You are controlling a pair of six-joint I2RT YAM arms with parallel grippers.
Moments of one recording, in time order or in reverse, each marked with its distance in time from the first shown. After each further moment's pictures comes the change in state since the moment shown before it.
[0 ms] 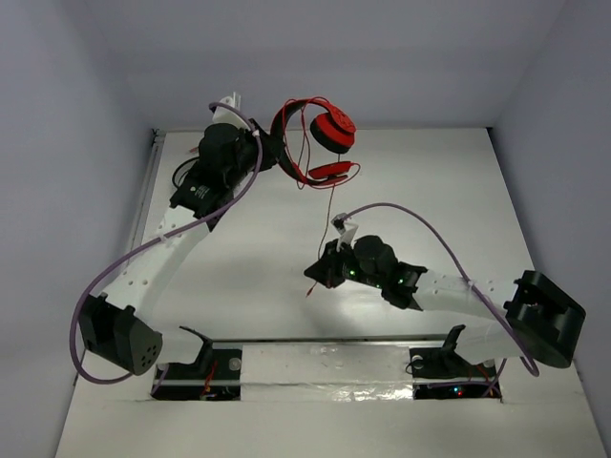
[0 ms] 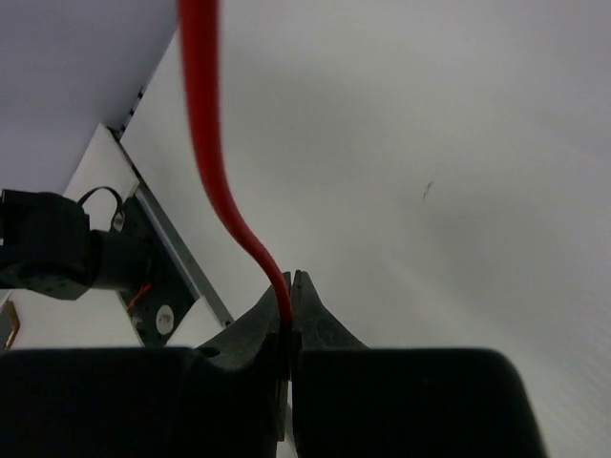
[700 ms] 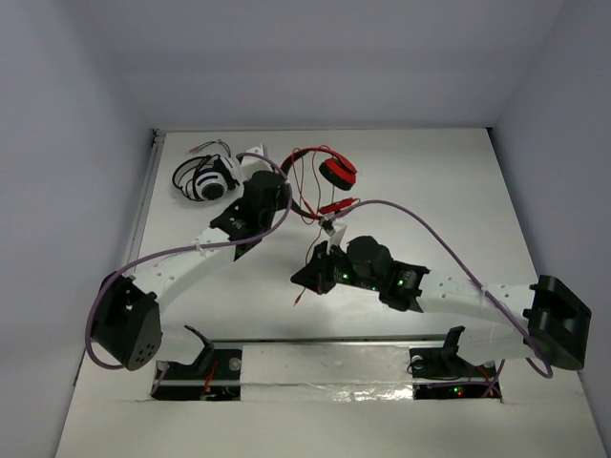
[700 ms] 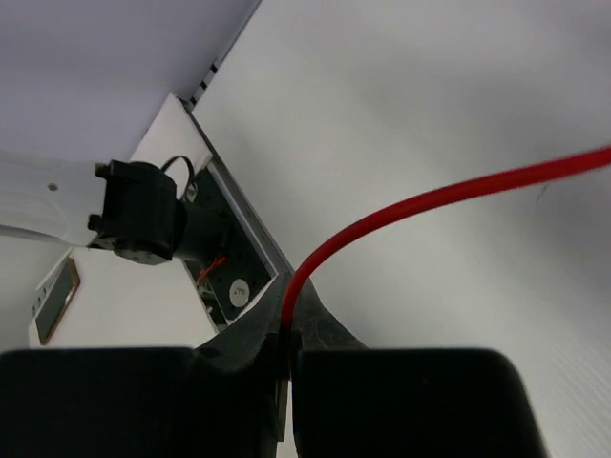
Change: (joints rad) left arm -0.163 0.032 -0.348 0.198 -0.465 -0.017; right arm 0.134 -0.045 0.124 -0.159 -0.026 0.030
